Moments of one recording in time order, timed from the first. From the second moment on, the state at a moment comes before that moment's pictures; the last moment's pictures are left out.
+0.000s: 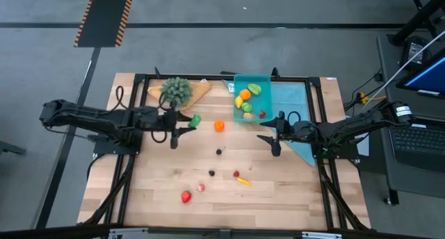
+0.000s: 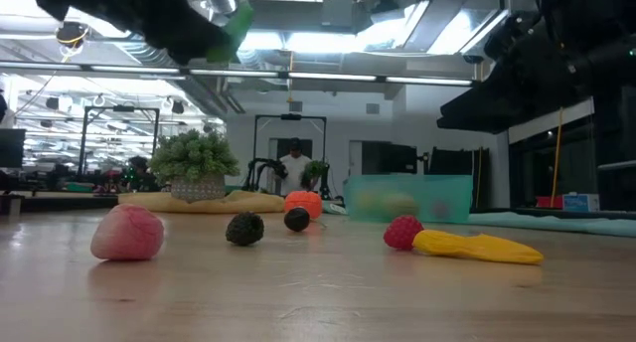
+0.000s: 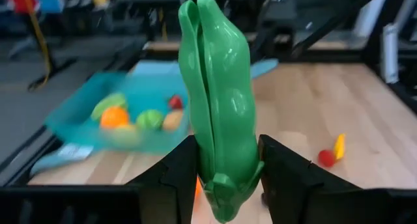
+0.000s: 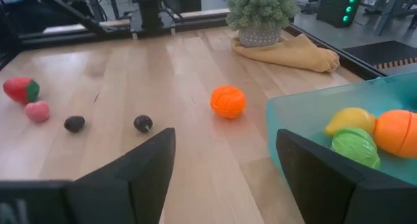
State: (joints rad) left arm -0.01 0.82 0.47 0.08 -0.17 0.00; right arm 0.09 1.01 0.19 0.54 0.31 0.14
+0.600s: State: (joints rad) left arm 0.07 0.99 0.33 0.63 0.09 0.09; right arm 0.05 1.24 0.19 1.05 0.17 -0.01
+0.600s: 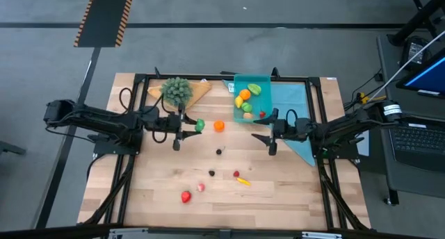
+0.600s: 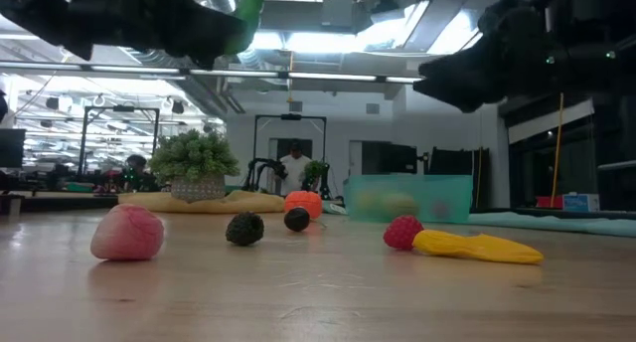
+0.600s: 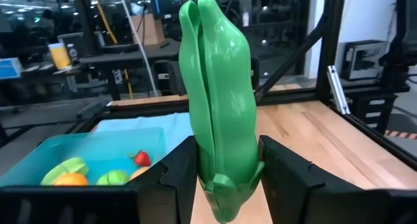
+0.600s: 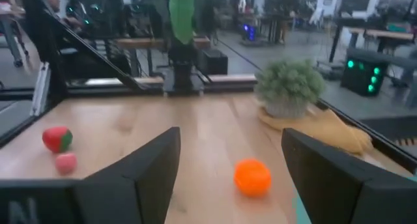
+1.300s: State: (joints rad) left arm 0.11 1.38 0.47 0.91 0.26 0.12; right arm 0.00 1.53 0.52 1.08 0.00 -0.06
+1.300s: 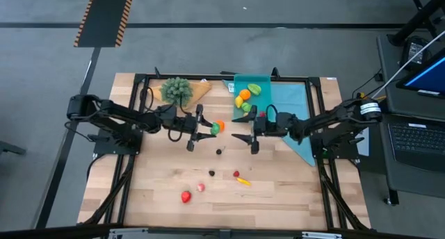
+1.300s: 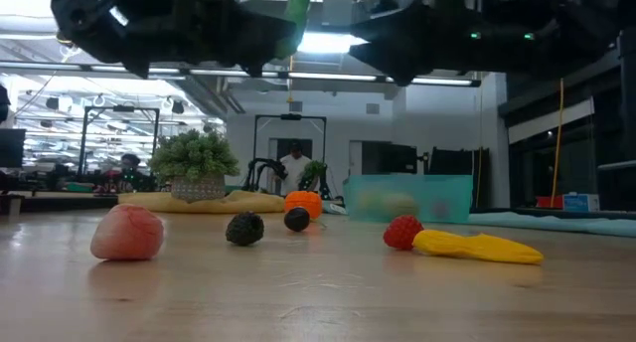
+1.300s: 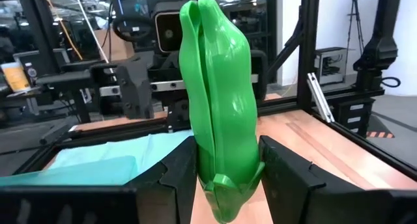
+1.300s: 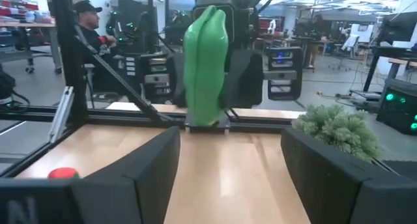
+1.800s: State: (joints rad) left arm 0.11 1.47 0.53 0.92 0.28 0.13; right arm -0.03 1.69 0.72 1.08 -0.16 -0.06
